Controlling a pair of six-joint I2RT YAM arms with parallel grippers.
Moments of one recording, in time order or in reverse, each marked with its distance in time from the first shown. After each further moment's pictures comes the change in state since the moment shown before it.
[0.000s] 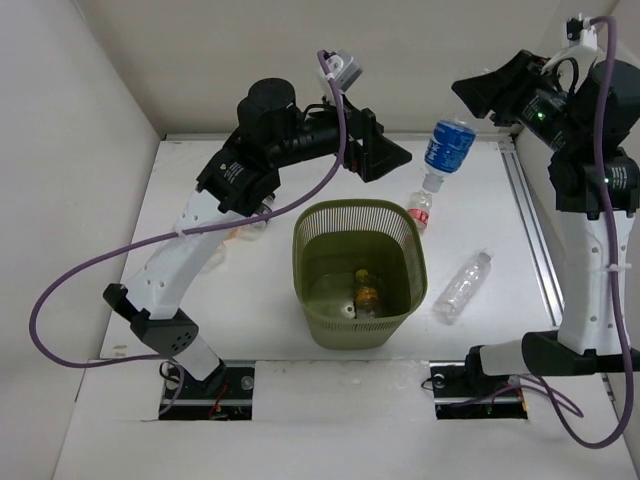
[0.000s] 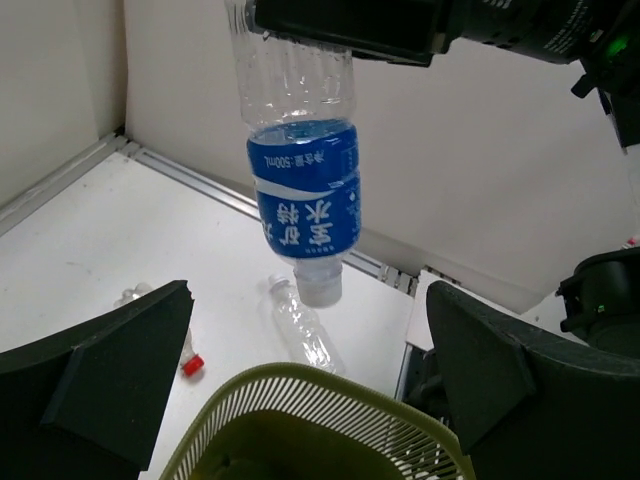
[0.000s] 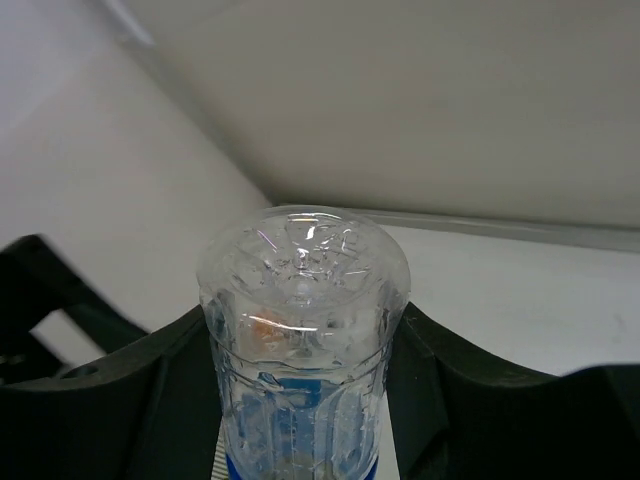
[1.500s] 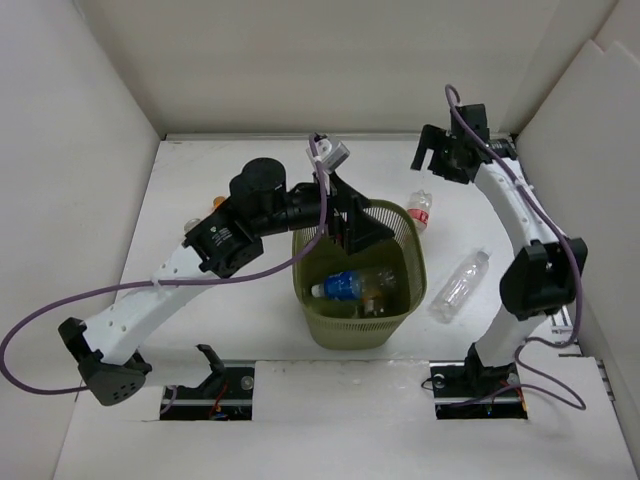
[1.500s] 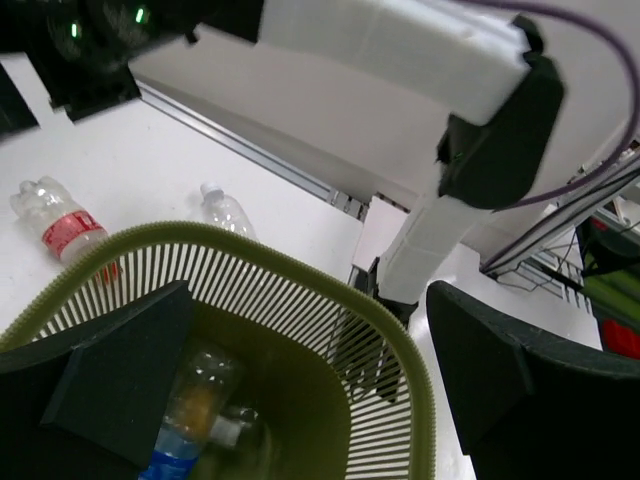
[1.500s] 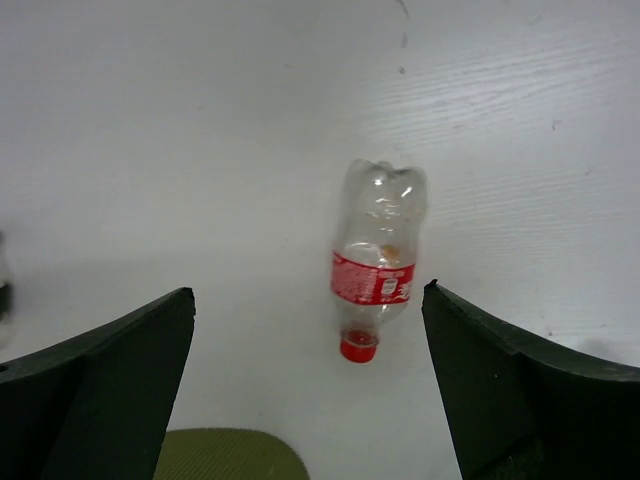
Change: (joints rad) left arm -0.136 -0.360 -0.650 0.210 -0.043 -0.070; right arm 0.127 0.331 -0.328 -0.068 0.415 -0.063
